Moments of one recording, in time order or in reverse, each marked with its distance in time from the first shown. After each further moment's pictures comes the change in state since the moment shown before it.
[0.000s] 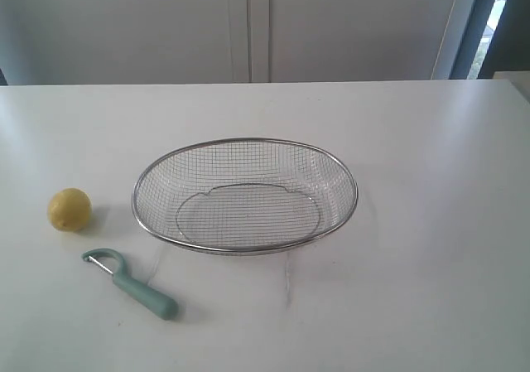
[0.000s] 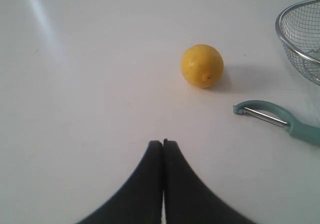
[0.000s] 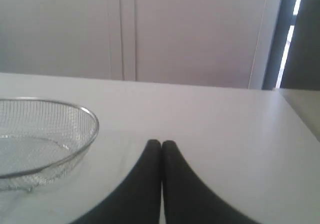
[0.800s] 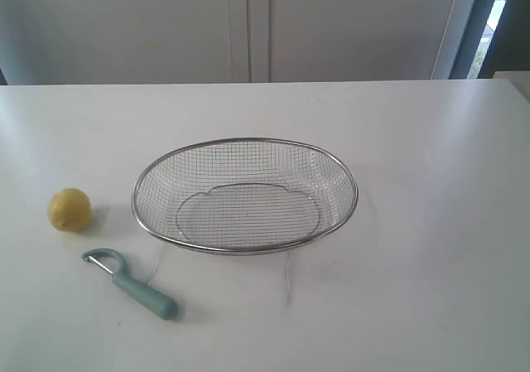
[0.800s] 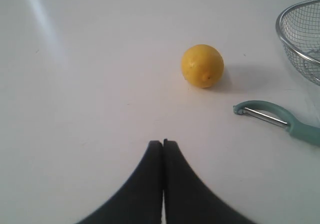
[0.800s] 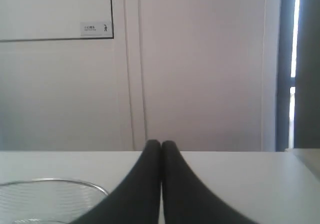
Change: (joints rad) left arm 0.000 0.000 0.000 0.000 0.000 0.000; right arm 0.000 0.000 0.000 0.000 -0.239 0.104
